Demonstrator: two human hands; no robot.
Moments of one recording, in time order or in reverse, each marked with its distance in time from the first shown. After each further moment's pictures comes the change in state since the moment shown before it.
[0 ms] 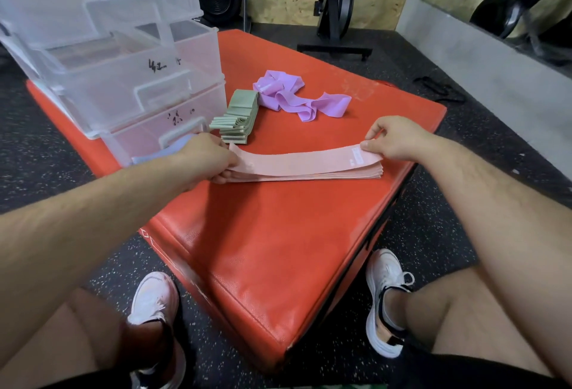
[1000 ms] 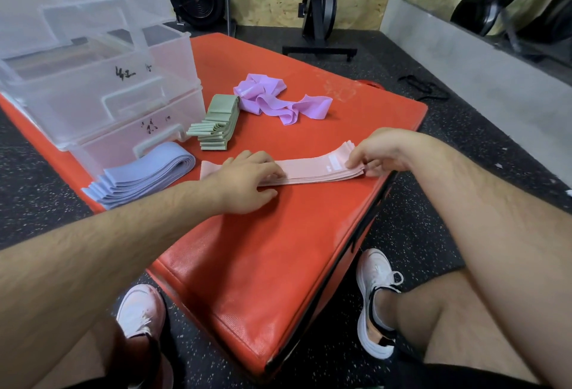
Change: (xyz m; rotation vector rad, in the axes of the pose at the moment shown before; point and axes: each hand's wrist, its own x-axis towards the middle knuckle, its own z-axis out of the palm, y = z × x) left_hand -0.004 0.009 0.066 0.766 -0.165 0.732; right_hand -0.020 -0.012 -0.008 0.471 -0.317 0.428
